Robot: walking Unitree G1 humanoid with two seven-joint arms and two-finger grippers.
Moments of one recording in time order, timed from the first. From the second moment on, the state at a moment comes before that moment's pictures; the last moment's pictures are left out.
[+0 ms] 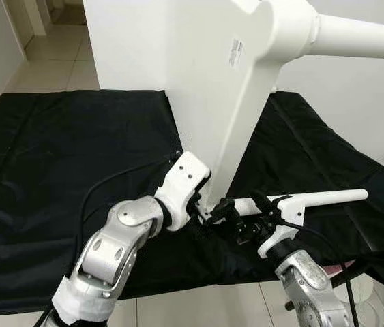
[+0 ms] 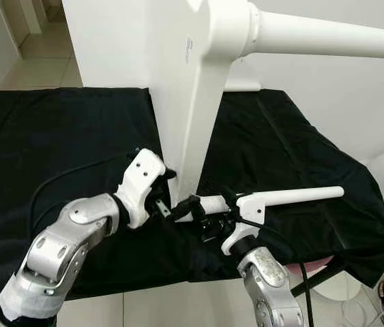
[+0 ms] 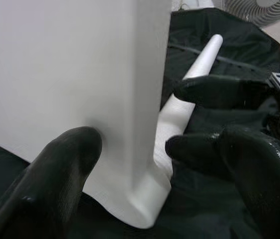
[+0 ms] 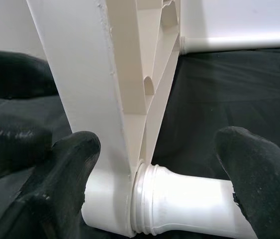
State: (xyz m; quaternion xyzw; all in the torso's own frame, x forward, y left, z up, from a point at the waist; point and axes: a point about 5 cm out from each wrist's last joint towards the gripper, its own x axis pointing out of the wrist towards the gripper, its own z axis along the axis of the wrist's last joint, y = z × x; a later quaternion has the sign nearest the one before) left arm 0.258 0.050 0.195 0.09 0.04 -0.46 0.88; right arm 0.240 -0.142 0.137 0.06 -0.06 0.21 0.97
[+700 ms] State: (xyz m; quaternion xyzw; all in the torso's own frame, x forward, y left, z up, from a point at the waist) left arm 0.254 0.069 0.196 0.06 0.07 -0.37 0.92; right arm 0.236 -0.148 0.128 0.03 -0.04 0.21 0.98
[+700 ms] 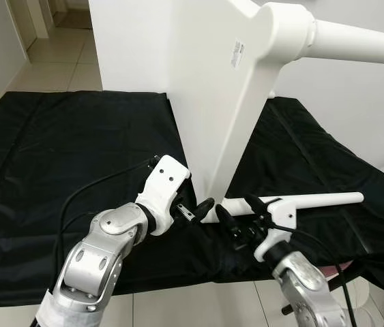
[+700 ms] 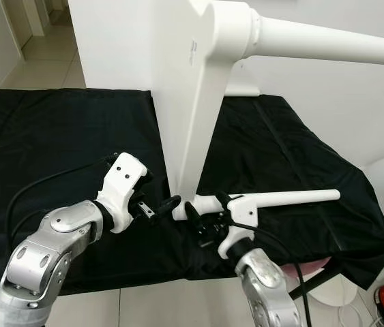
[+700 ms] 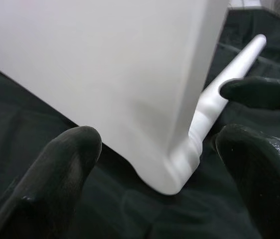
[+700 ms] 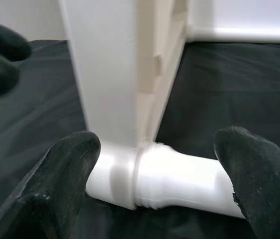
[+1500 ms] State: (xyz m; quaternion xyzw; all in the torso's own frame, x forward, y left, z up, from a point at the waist) left arm 0.249 0.105 0.180 0.10 -0.02 -0.25 0.96; right arm 0.238 -0.179 0.127 -0.02 -0.07 0.08 0.99
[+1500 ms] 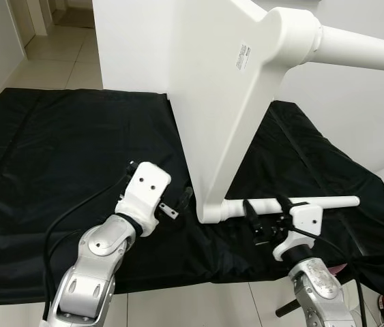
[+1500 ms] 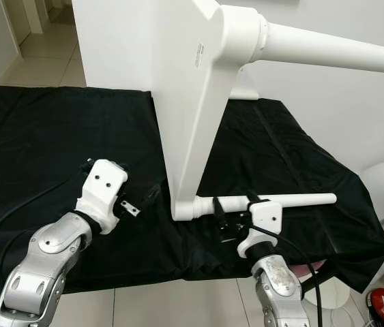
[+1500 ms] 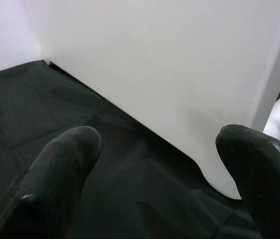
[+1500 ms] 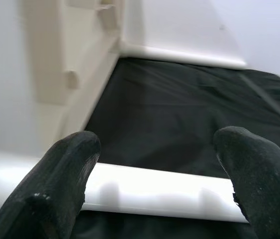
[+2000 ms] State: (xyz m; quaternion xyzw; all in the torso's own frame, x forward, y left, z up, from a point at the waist) left arm 0.232 0.119 0.163 0.17 -0.07 -0.23 0.95; right arm 0.232 -0.191 0.117 -0.06 -0.07 0.00 1.00
